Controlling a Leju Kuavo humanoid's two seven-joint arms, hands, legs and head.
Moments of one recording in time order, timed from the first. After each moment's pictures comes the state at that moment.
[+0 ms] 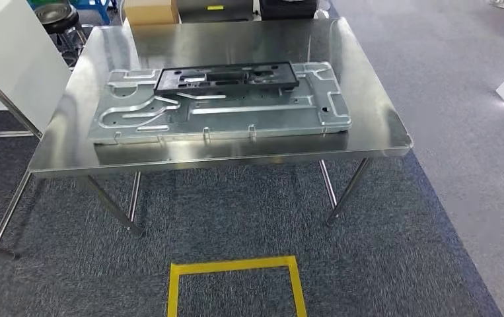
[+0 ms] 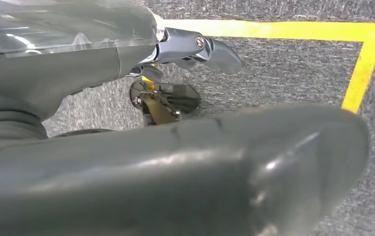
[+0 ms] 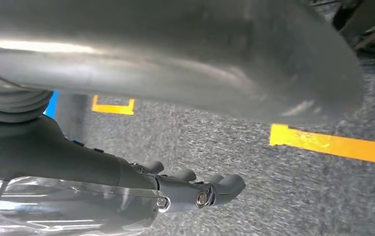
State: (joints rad) left arm -0.08 -0.09 1.30 -0.21 -1.10 -0.17 -0.36; right arm -0.04 0.05 -0.94 -0.23 1.12 -0.05 -0.02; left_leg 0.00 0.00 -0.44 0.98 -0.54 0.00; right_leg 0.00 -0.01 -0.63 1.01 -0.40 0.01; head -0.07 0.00
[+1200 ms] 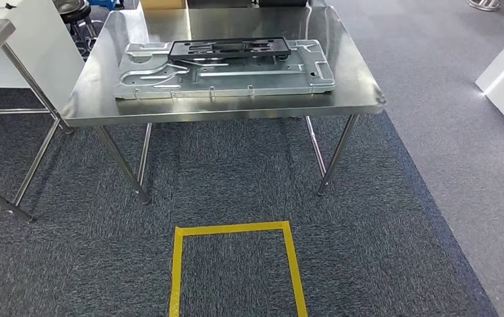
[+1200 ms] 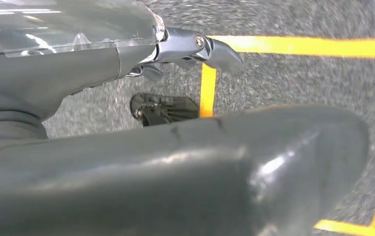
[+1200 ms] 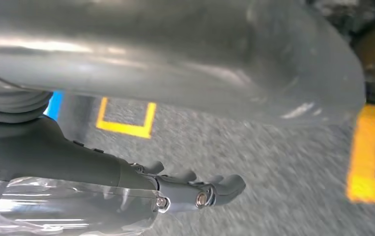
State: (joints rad) left arm -0.09 -0.10 1.29 -0.21 -1.11 -0.14 -0.36; right arm -0.06 0.05 -0.95 -0.21 1.11 0.01 -0.01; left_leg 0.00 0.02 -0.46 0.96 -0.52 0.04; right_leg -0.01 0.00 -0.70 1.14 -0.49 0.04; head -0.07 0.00
